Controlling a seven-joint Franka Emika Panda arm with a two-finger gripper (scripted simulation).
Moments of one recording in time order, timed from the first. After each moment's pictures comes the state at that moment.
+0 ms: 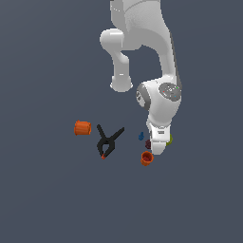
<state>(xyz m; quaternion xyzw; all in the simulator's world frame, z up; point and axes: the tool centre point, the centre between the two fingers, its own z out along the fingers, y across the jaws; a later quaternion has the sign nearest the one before) -0.004 0.147 0.086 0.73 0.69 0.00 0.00</state>
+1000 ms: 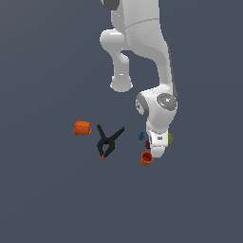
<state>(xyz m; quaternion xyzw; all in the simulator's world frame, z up) -0.008 0.152 0.041 0.71 0.71 0.00 0.00</state>
